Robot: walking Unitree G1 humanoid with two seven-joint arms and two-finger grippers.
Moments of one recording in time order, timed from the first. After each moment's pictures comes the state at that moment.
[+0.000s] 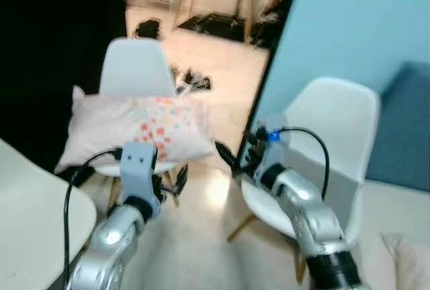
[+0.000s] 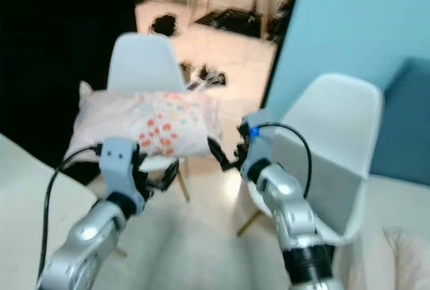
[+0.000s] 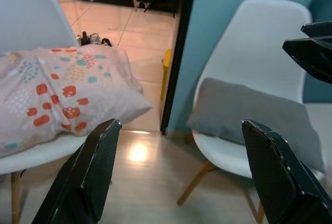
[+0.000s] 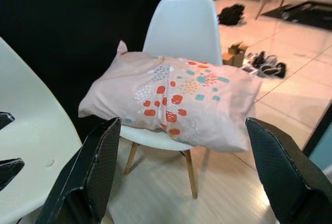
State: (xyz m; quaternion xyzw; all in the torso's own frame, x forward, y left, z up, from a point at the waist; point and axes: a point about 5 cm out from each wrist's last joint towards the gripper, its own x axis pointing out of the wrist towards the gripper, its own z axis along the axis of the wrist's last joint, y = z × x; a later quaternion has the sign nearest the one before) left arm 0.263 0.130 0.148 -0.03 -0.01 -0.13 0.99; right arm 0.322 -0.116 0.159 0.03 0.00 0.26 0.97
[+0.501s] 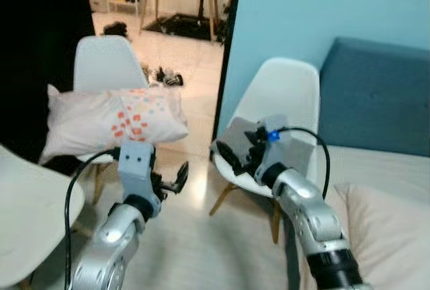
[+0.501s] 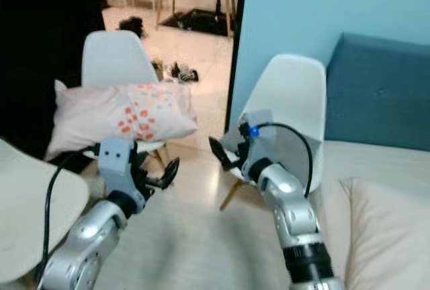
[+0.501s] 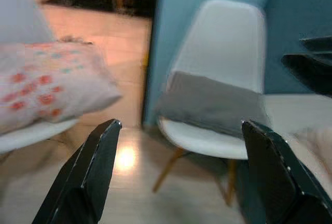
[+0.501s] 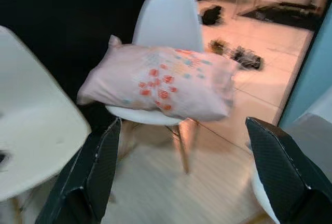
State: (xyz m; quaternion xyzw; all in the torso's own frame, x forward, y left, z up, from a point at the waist) left arm 0.263 0.136 0.149 -0.05 -0.02 -0.12 0.99; right arm 0.325 -0.111 0.163 0.02 0.00 0.26 0.97
